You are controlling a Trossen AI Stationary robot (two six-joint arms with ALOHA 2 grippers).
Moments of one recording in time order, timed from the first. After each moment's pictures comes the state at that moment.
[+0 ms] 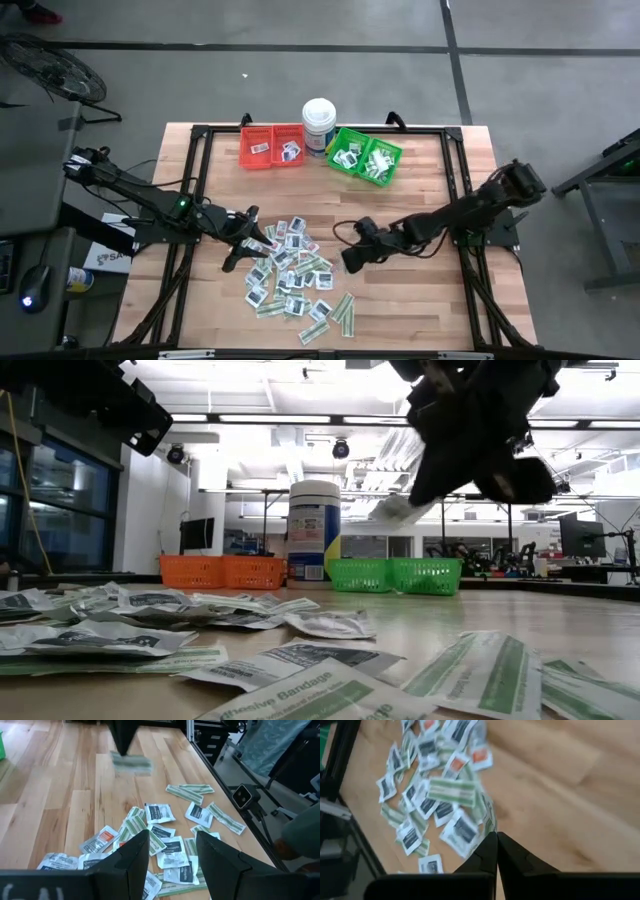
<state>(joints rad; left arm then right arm) -0.37 0.86 0.46 0.01 -0.03 -0.21 0.34 1.57 0.96 -0.28 0.20 1.33</state>
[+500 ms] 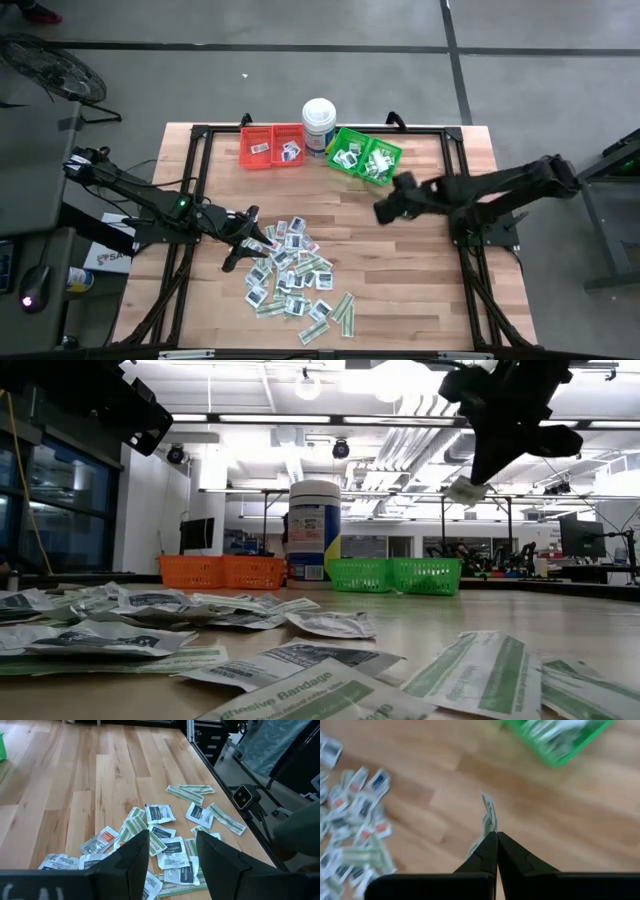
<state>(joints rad) -0.37 0.86 0.46 0.01 -0.03 -0.20 0.09 1.21 0.96 -0.89 0.33 1.23</state>
